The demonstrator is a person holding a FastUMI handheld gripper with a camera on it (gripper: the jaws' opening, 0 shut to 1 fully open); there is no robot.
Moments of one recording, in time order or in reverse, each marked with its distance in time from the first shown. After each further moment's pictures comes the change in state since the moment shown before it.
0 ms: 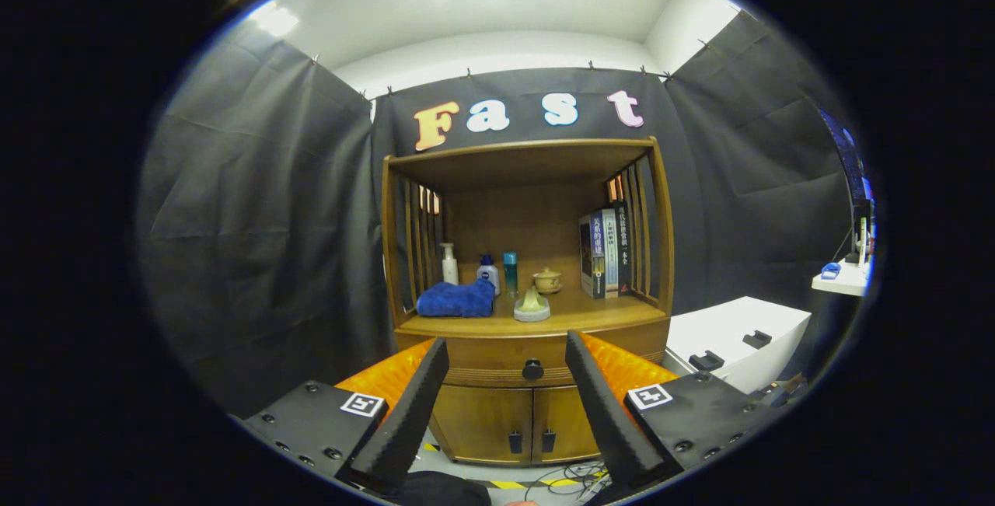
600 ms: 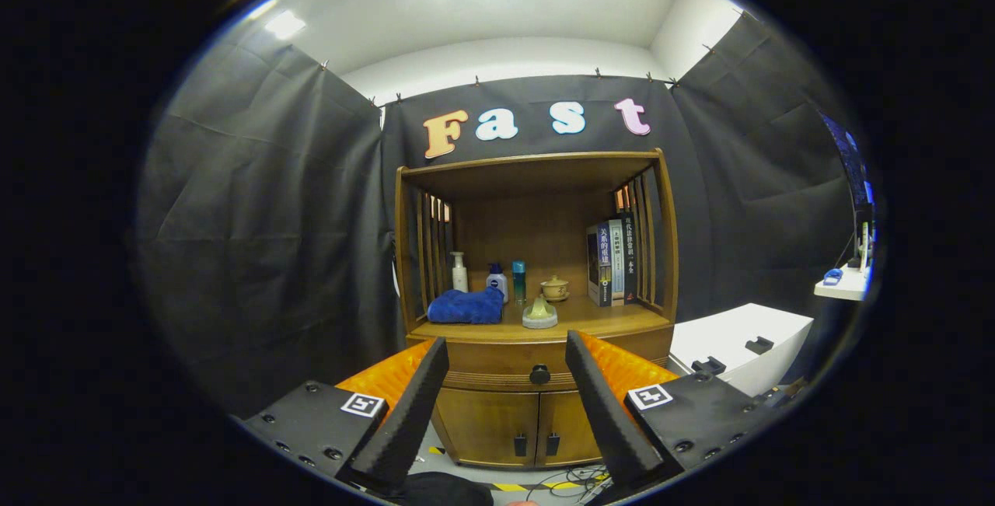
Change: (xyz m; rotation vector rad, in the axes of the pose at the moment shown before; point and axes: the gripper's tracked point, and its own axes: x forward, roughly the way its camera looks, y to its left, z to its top) arm -0.010 0.006 0.002 -0.018 -0.006 0.018
